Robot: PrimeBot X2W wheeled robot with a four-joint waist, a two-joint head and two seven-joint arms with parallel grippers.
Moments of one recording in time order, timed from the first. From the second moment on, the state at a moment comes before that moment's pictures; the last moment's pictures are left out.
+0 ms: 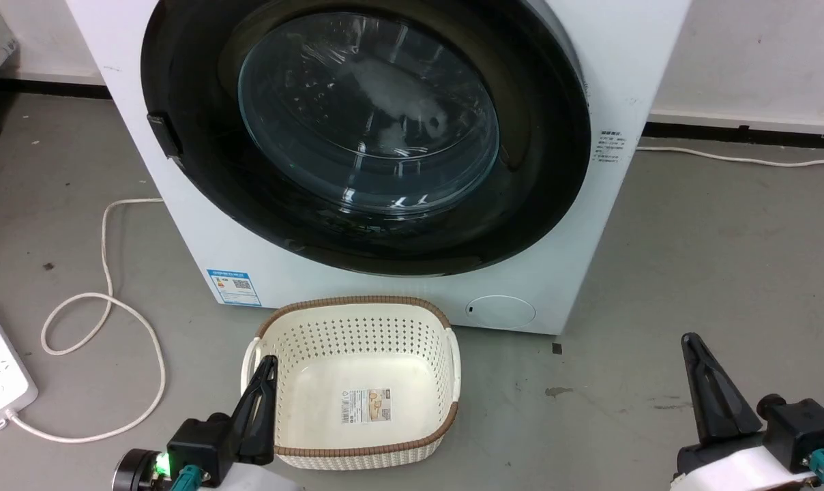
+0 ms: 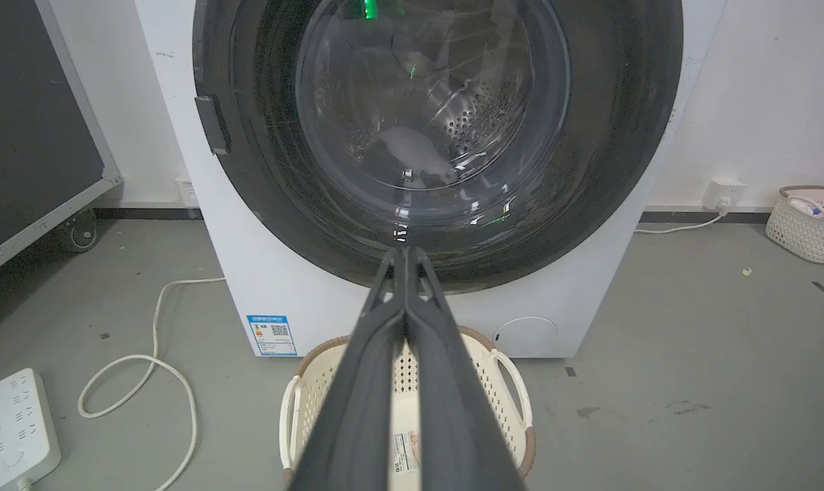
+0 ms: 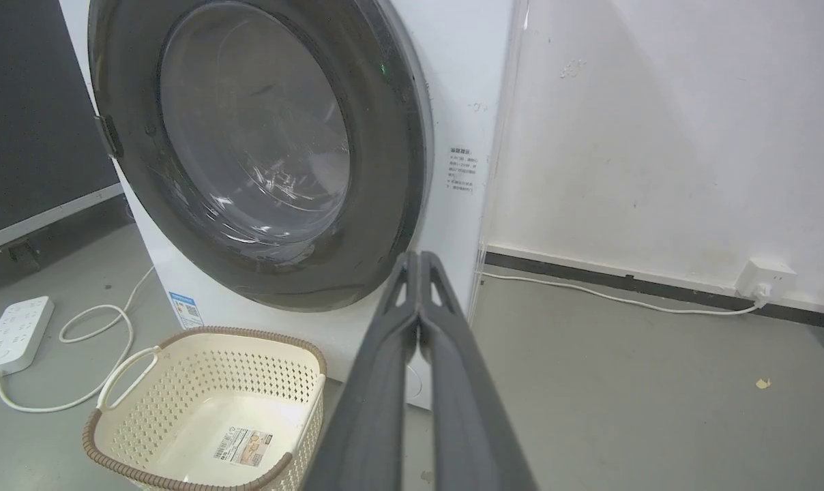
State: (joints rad) left arm 0.03 0.05 -0.06 0.09 -0.06 -0.08 -0.21; right arm 0.03 -0.06 -0.08 0.03 0.02 0.13 -0.21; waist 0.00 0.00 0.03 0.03
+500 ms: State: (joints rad) left arm 0.03 0.05 -0.05 0.07 -0.05 -0.07 -0.18; right arm 0.03 -0.06 -0.06 0.03 0.02 0.13 -0.18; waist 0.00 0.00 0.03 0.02
